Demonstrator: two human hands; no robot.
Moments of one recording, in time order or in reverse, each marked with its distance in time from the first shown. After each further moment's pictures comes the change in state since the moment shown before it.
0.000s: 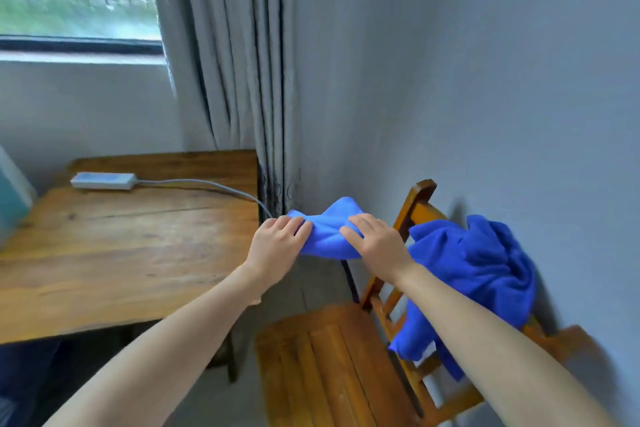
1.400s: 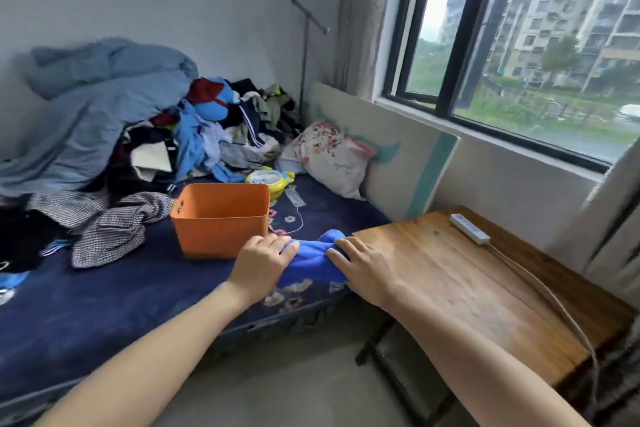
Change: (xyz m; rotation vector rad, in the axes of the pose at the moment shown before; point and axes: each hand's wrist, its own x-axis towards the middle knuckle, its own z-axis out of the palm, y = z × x) left_hand -0.344 0.066 -0.329 0.905 -0.085 -0.892; right_hand 0.143 -0.365 -0.115 0.802 0.294 -1.027
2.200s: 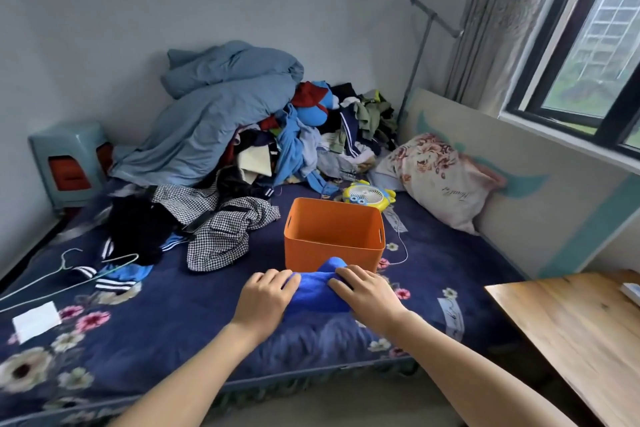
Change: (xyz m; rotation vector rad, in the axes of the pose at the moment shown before) left_hand -0.166 -0.270 0.008 0.064 -0.234 -0.330; right_hand 0.265 -0.151 0.168 0.244 -0.045 -0.276
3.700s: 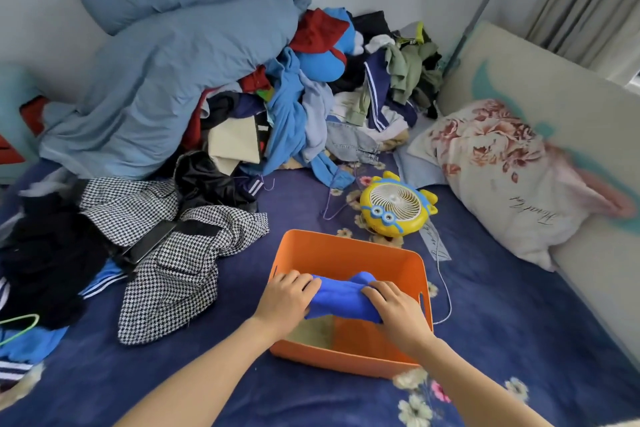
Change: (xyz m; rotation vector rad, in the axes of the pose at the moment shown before) left_hand 0.238 -0.169 0.338 -0.236 -0.520 -0.060; right_hand 0.125 0.298 0.284 0.283 -0.358 0.342
